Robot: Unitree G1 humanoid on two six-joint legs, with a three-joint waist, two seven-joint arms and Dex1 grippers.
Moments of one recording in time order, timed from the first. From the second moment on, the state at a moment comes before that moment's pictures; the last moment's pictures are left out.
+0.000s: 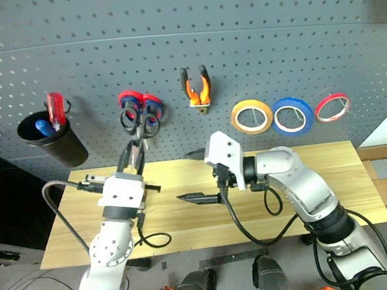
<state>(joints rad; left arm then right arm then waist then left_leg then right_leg) -0.01 0.25 -0.02 -0.40 0.36 -0.11 0.09 -0.61 -0.40 0.34 -0.29 0.33 0.52 0.92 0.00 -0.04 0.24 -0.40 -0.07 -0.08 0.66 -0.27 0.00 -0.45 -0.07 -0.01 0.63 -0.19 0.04</state>
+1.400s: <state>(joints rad) -0.20 0.25 0.04 -0.07 0.26 -0.06 -0.02 -0.62 -0.37 0.29 -0.29 0.33 0.48 0.89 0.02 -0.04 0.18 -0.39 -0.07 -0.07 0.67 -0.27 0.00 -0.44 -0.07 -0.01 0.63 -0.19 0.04</state>
